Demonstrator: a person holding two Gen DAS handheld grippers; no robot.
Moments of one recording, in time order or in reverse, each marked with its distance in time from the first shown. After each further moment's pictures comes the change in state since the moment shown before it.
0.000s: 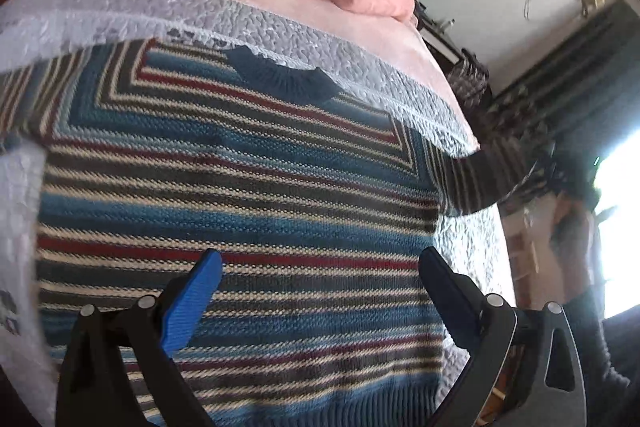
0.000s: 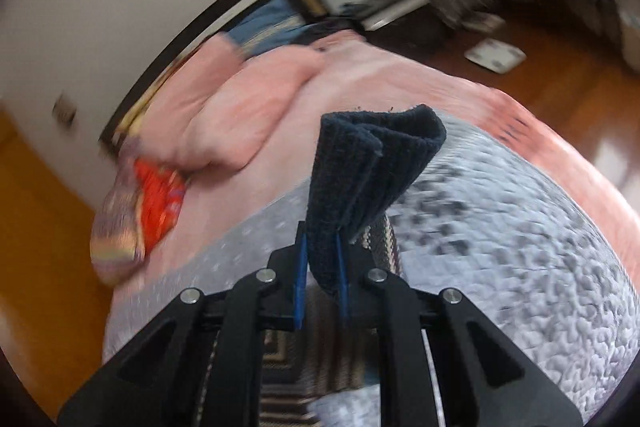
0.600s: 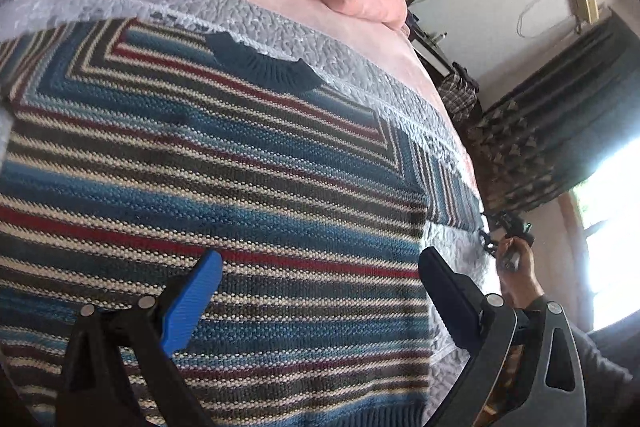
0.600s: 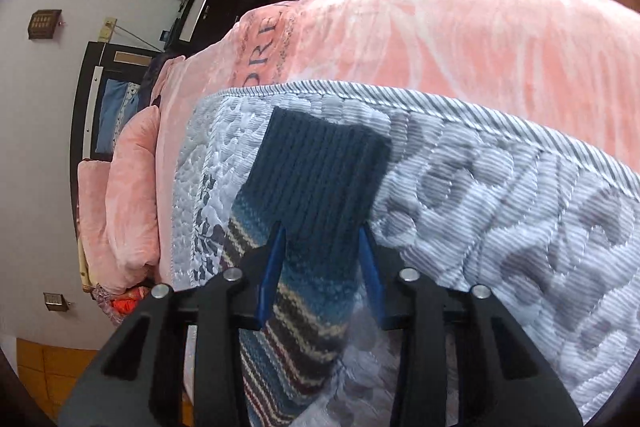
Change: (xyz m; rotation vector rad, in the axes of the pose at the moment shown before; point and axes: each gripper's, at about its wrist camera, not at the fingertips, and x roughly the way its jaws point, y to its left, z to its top) left arm 0.042 -0.003 -0.026 -0.102 -0.050 -0.114; right arm 0.068 -0.312 -0.052 0.757 0.087 -0.104
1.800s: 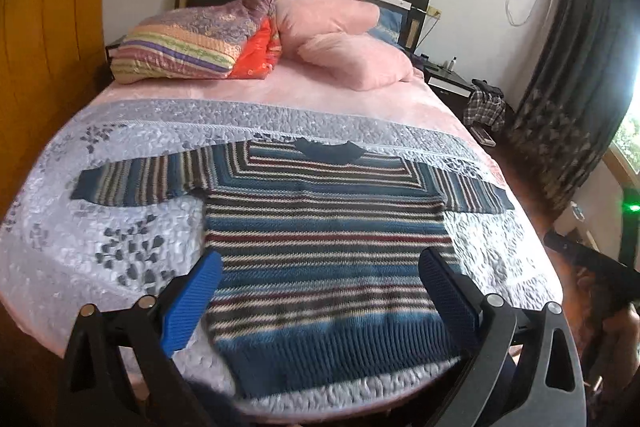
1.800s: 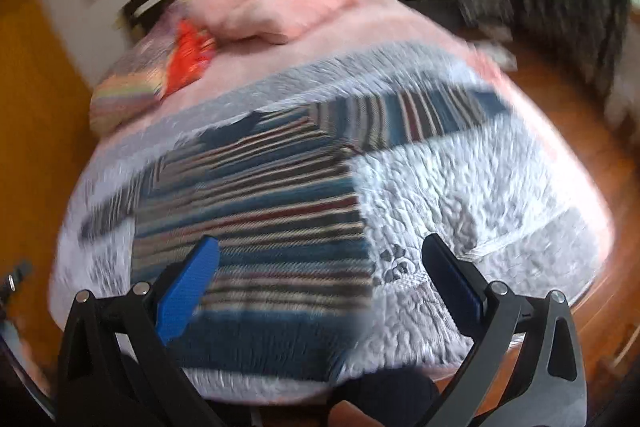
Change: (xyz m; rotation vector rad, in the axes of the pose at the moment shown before) left arm -0.245 -0.047 -0.069 0.282 -0.251 0.303; right arm -0.276 0.144 -0.434 -0.937 0.042 -0.133
